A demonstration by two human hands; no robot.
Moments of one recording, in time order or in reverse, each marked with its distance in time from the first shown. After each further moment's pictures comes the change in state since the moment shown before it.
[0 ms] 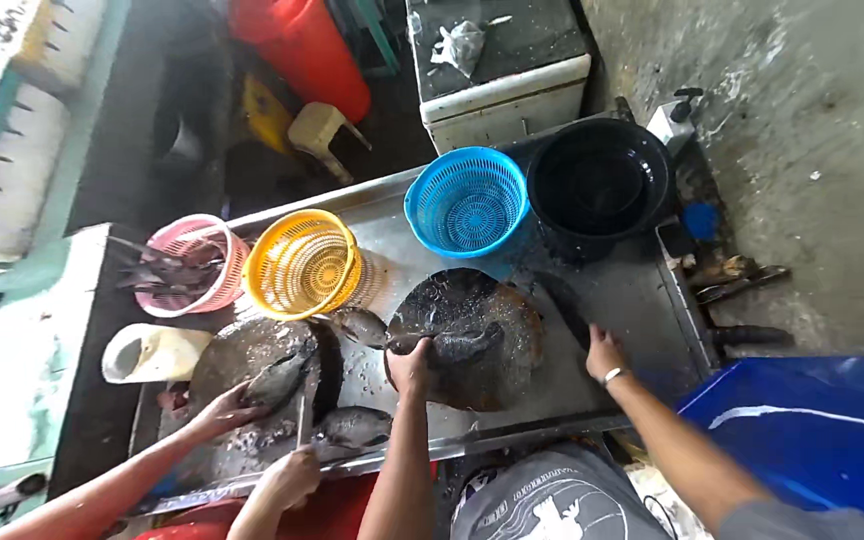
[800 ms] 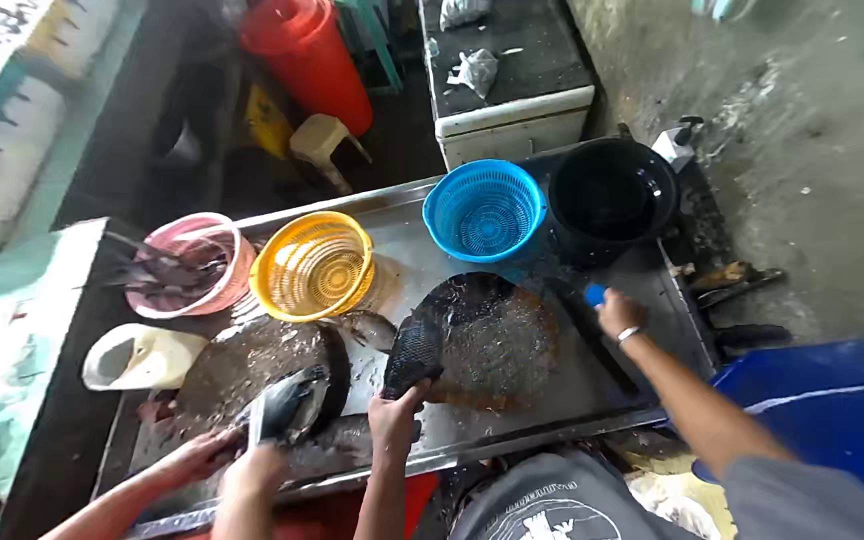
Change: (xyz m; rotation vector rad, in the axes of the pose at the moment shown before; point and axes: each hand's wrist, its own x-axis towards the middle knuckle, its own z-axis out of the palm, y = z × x) left_hand -0.060 0.010 -0.117 -0.253 -0.227 0.246; right_hand 0.005 -0.067 -0.090 0.024 0.178 -0.028
